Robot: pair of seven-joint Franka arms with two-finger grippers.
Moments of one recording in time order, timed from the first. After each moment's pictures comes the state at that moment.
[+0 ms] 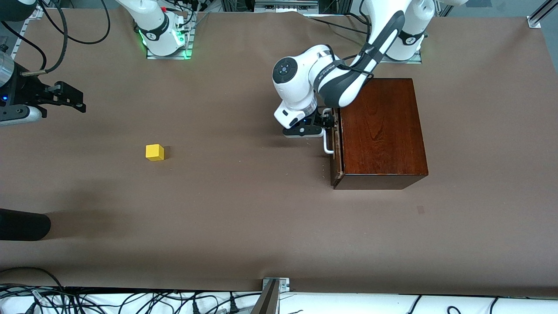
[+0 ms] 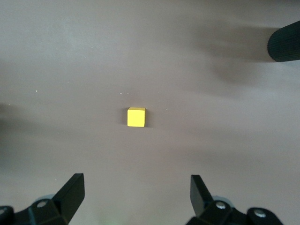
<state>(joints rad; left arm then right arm) -0.54 0.52 -0.30 -1.72 0.39 2.01 -0.94 0.10 0.07 -0.07 -1.54 0.00 1.56 -0.13</state>
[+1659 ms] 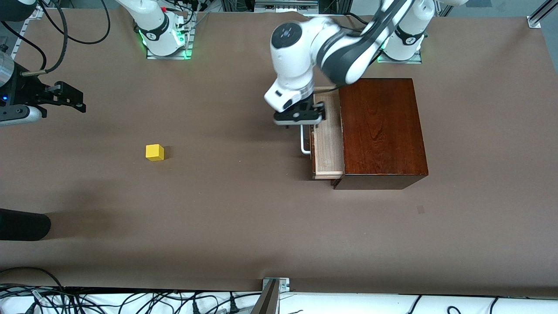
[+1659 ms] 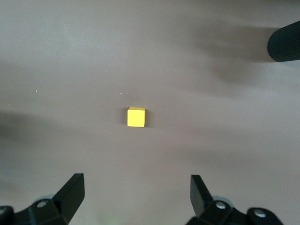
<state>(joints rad) -0.52 0.35 -0.30 -1.65 0.35 1.90 -0.91 0.10 0.07 -0.07 -1.54 0.00 1.56 -0.13</state>
